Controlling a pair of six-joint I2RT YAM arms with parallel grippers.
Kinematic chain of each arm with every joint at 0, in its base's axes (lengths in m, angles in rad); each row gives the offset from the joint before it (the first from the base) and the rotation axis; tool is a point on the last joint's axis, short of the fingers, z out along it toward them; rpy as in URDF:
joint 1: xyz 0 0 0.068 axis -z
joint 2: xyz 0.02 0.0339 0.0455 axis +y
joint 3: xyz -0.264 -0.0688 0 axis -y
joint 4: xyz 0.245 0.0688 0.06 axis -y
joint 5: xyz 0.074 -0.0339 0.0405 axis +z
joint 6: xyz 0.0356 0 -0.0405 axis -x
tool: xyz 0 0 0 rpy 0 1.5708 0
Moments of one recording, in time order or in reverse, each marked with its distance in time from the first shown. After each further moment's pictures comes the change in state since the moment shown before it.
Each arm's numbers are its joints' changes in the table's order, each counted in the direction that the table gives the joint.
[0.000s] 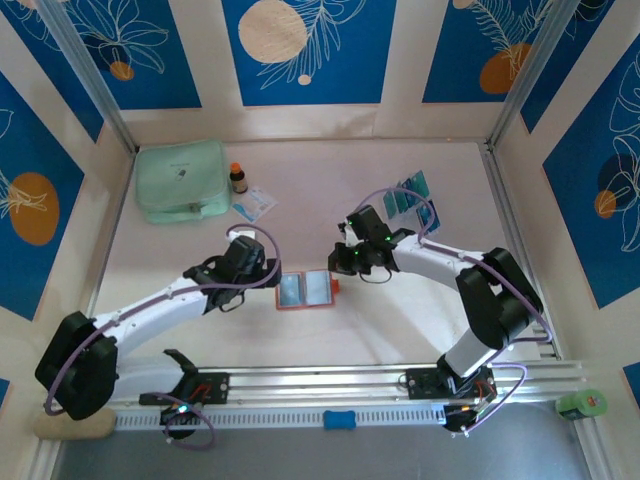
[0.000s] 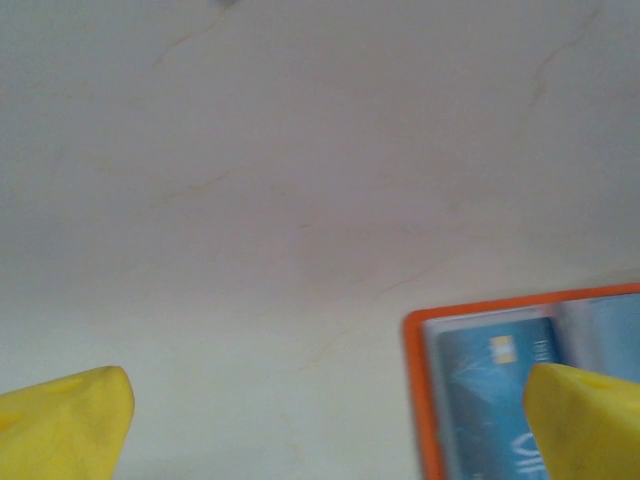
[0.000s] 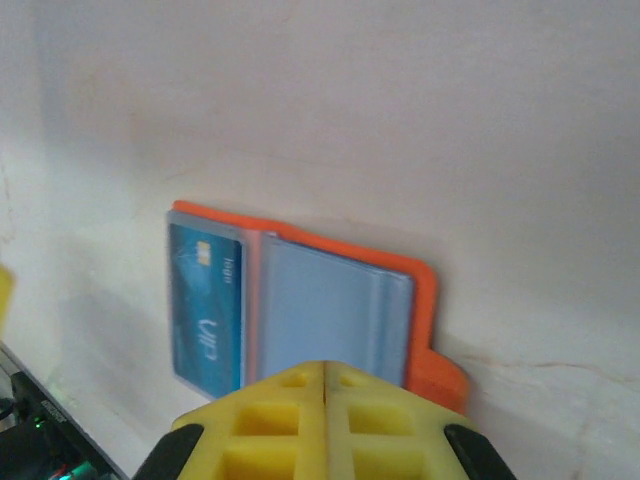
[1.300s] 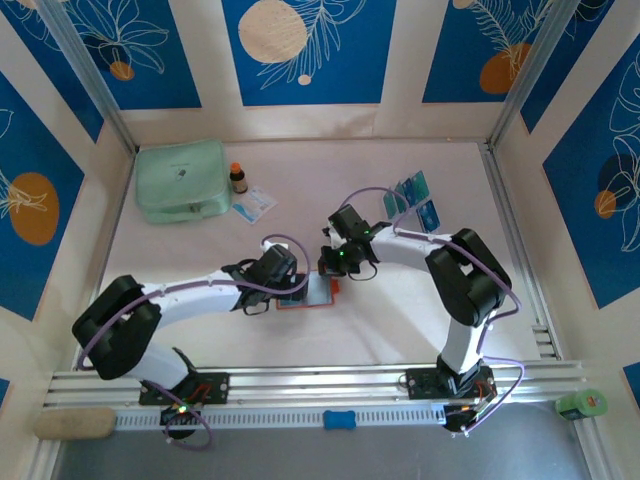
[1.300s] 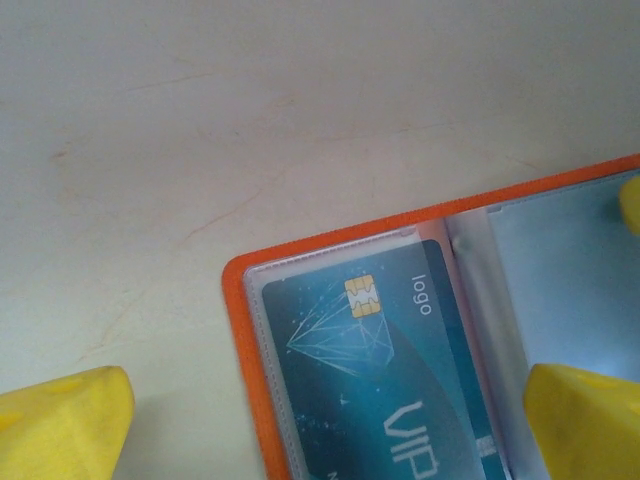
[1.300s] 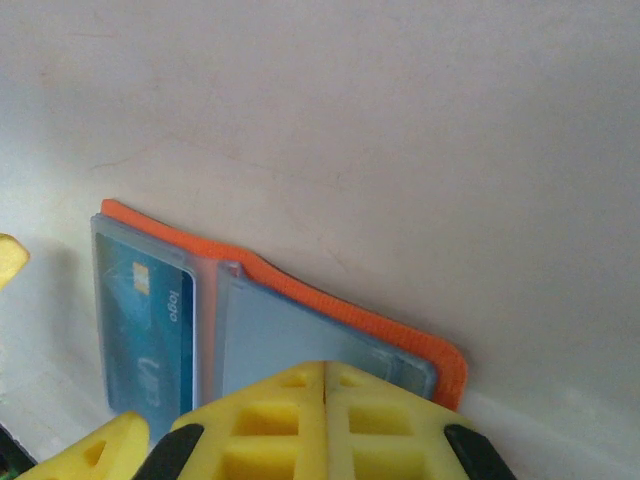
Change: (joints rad) left arm 0.167 0.262 0.067 0.071 -0.047 0.041; right arm -0.045 0.210 0.146 -0.066 -0.011 0.084
